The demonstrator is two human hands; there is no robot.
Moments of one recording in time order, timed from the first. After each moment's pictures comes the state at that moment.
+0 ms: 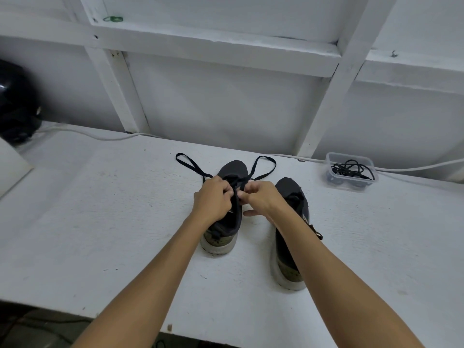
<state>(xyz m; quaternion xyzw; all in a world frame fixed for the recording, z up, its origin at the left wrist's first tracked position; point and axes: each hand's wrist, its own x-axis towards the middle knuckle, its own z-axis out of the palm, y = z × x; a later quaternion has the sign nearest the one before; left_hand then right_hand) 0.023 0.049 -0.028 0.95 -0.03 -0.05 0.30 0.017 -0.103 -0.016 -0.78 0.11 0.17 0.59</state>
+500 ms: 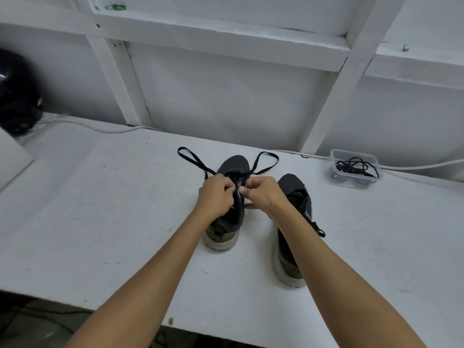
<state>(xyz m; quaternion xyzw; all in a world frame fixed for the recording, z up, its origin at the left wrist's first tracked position) 0.021 0.049 -0.031 0.93 -0.02 -0.04 0.36 0.023 -0.097 -0.023 -0.80 0.11 0.15 0.58</state>
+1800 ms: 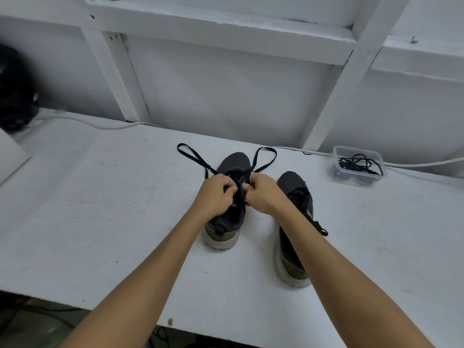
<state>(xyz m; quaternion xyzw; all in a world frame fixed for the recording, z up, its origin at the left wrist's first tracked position) 0.020 0.055 -0.035 0.91 -0.04 -0.06 0.40 0.032 -0.099 -0.033 -0.89 0.04 0.17 0.41</state>
